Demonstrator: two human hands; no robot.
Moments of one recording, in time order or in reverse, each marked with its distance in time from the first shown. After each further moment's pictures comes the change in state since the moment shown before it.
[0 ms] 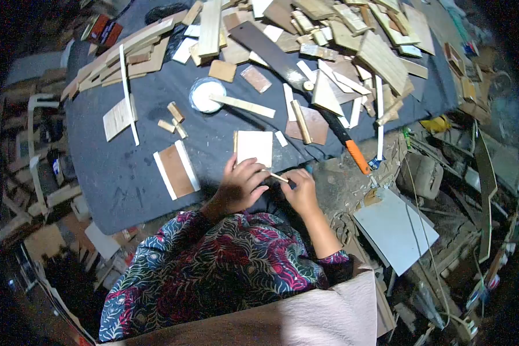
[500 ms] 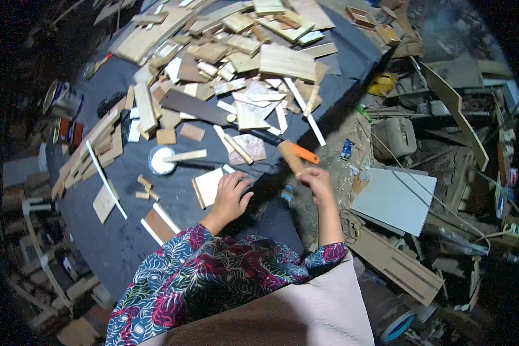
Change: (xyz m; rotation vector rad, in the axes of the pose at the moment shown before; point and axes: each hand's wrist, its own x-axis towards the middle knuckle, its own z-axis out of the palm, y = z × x) left_hand 0.063 0.033 0.037 -0.113 -0.018 0.165; right_hand -0.040 0.074 -0.112 0.780 0.384 0.800
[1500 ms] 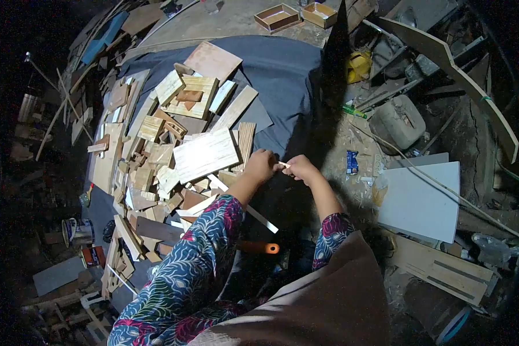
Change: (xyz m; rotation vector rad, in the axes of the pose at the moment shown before) left_hand 0.390 0.021 0.230 0.137 -0.394 0.085; right_hand 0.274 -0.072 -0.160 -0.144 -0.070 0.154
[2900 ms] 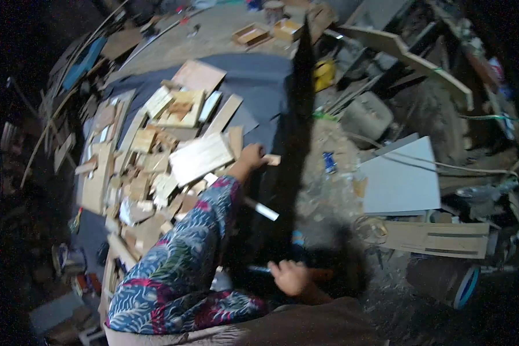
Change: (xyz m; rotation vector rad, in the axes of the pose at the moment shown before) left_hand 0.023 -0.033 0.018 0.037 -0.075 0.155; right_hand -0.294 0.082 0.168 -1.151 0.396 -0.644
